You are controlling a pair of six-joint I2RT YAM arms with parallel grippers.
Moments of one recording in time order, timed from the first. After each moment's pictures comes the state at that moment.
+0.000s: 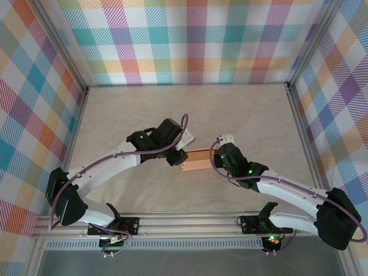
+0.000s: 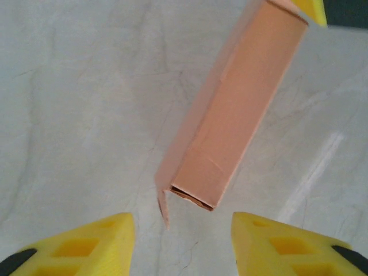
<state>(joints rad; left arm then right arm) -0.82 1.42 1.24 -0.79 -0.02 0.12 0.82 1.09 0.57 -0.14 0.39 0.38</state>
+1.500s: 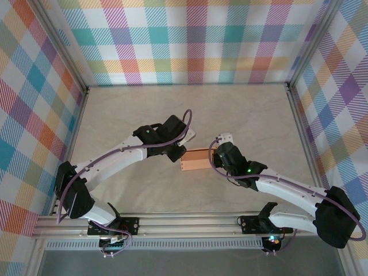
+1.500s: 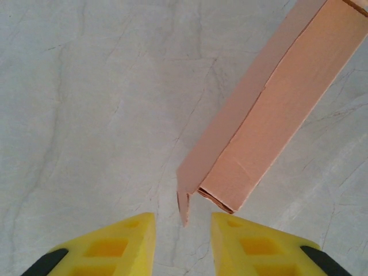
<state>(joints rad) -0.82 1.50 1.32 -0.87 -0.12 0.07 0.82 1.10 0.59 -0.16 0.39 0.39</state>
